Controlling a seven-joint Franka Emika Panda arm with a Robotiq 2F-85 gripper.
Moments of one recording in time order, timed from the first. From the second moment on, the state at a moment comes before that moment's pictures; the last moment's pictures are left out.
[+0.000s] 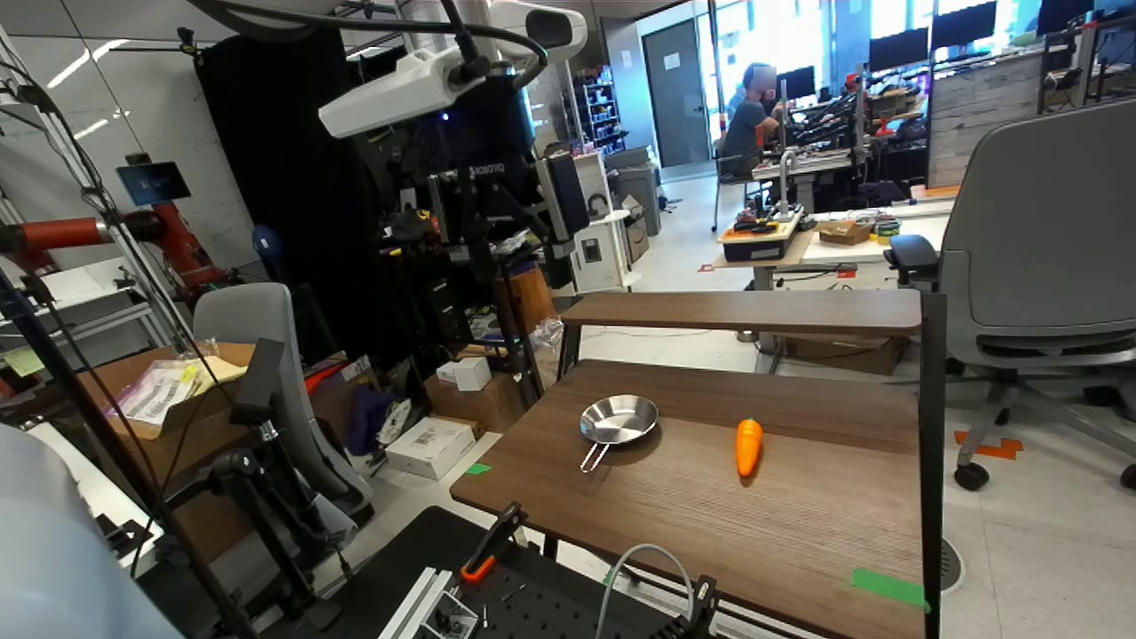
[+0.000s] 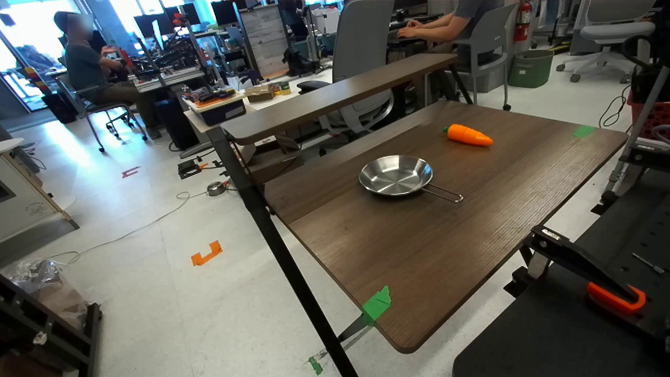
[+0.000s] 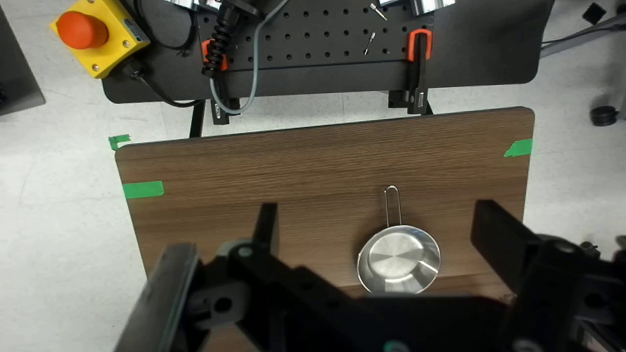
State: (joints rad) arm 0.02 -0.63 -0.02 -2.55 0.02 1.91 -0.01
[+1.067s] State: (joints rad) arm 0.02 -0.61 -0.03 -2.55 0.02 1.91 0.00
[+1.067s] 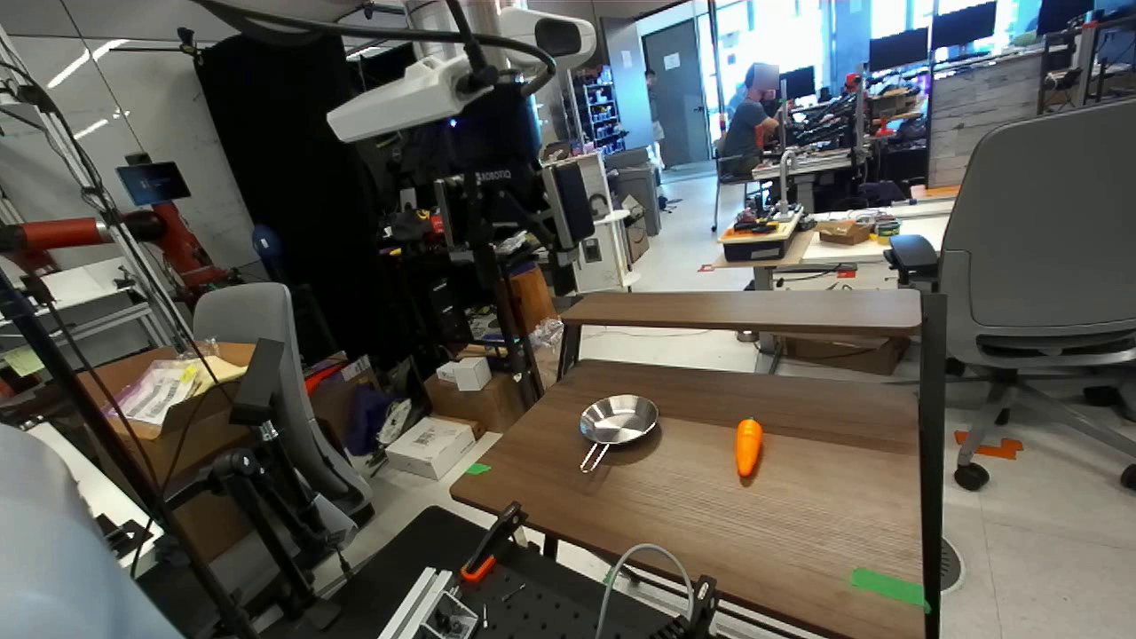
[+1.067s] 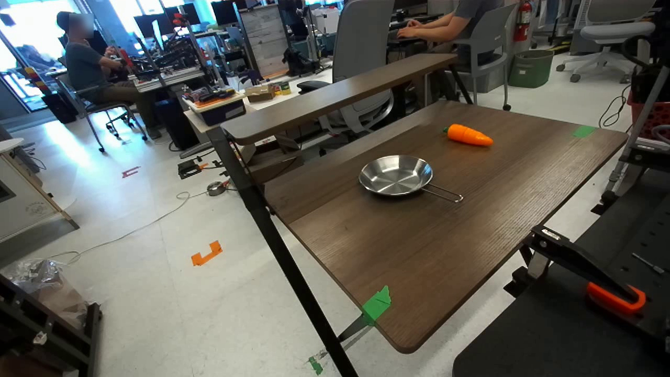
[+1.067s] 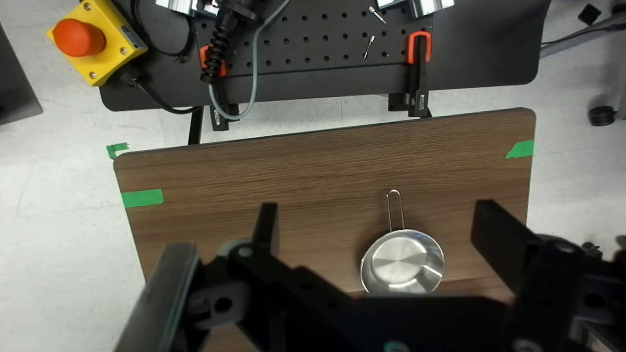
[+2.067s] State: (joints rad) arm -0.02 -0.35 -0.07 -2.48 0.02 2.05 -0.01
